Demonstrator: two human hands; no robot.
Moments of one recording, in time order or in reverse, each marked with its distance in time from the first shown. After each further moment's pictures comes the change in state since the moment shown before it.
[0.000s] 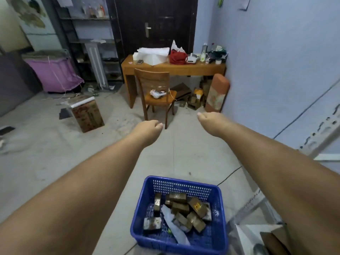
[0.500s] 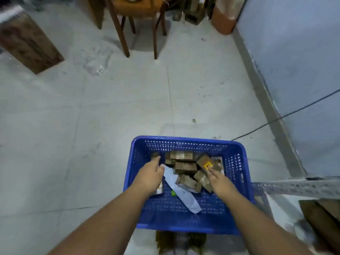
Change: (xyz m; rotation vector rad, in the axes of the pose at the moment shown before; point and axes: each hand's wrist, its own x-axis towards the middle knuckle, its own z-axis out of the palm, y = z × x) left_hand 0.124 -0.212 0.389 -0.189 -0.528 -0.298; right_hand 0.119 0.179 0.474 0.405 -0.497 0.579
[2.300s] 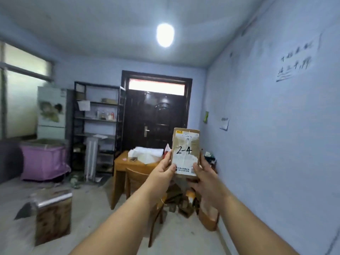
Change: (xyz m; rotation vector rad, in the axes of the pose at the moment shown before) left_hand -0.351 0.369 -0.374 -0.822 0.258 1.073; right_hand -0.425 -0.328 -0.391 0.833 -0.108 -1.329
